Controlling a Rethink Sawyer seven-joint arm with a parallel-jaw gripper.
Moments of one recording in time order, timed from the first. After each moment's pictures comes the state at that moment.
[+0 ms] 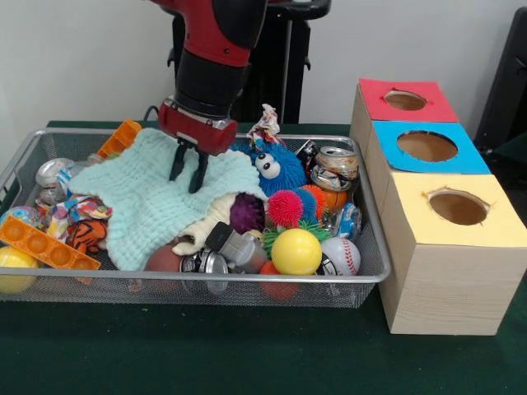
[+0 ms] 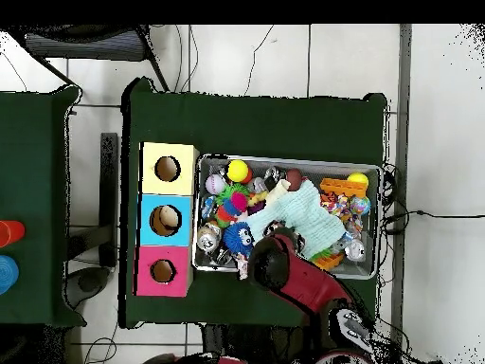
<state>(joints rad) -0.24 -0.49 -0.21 1.93 0.18 -0.14 1.75</state>
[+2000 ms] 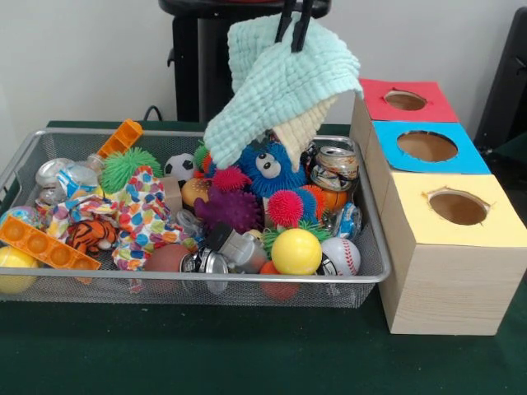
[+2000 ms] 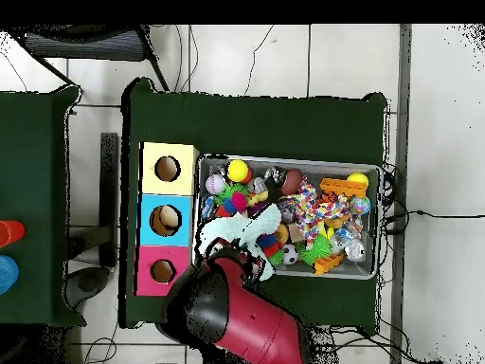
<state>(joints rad) 0.18 -0.90 -0.48 1.99 0.33 0.35 1.75</state>
